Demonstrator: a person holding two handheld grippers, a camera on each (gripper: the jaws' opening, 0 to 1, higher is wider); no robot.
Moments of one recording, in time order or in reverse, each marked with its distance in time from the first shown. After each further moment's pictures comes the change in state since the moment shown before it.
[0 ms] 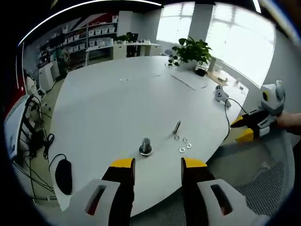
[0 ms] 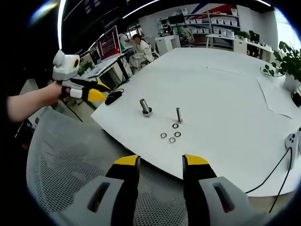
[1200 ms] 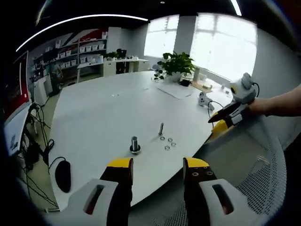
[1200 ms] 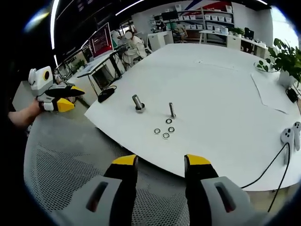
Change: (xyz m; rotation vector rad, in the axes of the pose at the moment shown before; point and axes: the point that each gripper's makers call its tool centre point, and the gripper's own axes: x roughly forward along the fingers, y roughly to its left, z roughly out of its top) left arm -0.038 -0.030 -0.020 0.080 -0.130 -0.066; right arm 0.000 -0.008 -0.007 0.015 0.037 -0.052
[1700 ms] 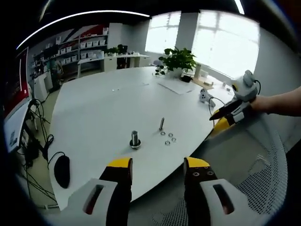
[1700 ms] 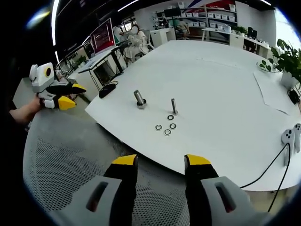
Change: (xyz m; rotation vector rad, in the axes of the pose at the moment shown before) left arm 0.001 0.001 -0.011 -0.025 0.049 -0.003; right arm 0.003 0.002 -0.007 -0.017 0.040 0.011
